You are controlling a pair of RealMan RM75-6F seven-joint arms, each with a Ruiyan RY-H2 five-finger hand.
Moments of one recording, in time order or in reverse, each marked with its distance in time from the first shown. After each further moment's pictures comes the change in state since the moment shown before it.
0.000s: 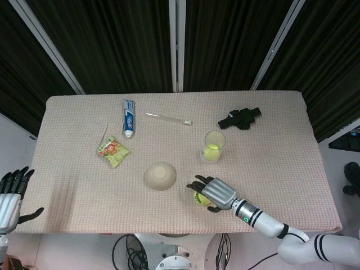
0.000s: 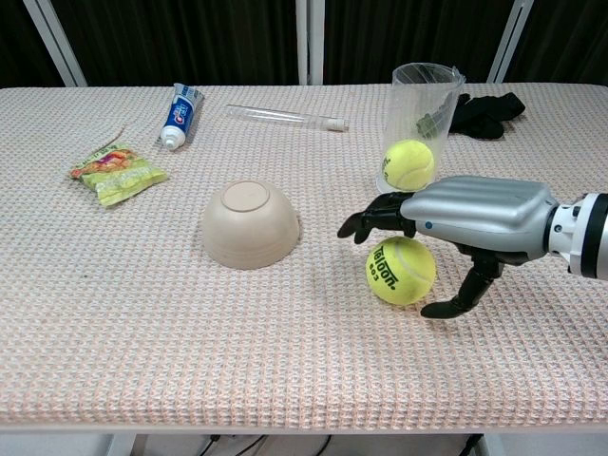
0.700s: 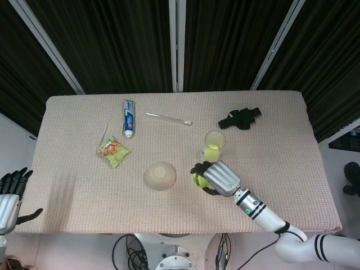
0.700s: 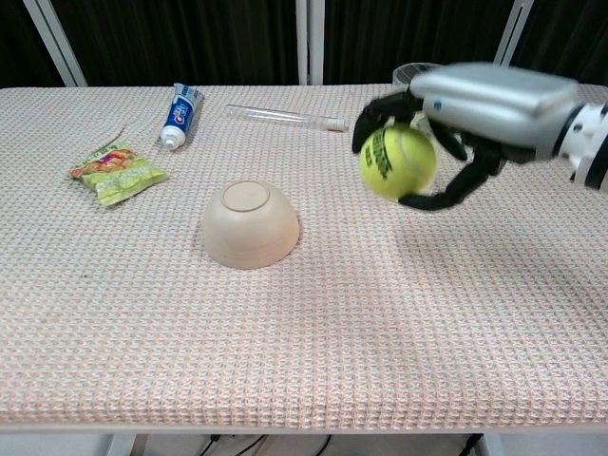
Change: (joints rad) left arm 0.002 -0.002 0.002 0.020 0.001 -0.006 -0.031; right arm -0.029 0.035 0.125 -0.056 -0.006 0.209 -0.020
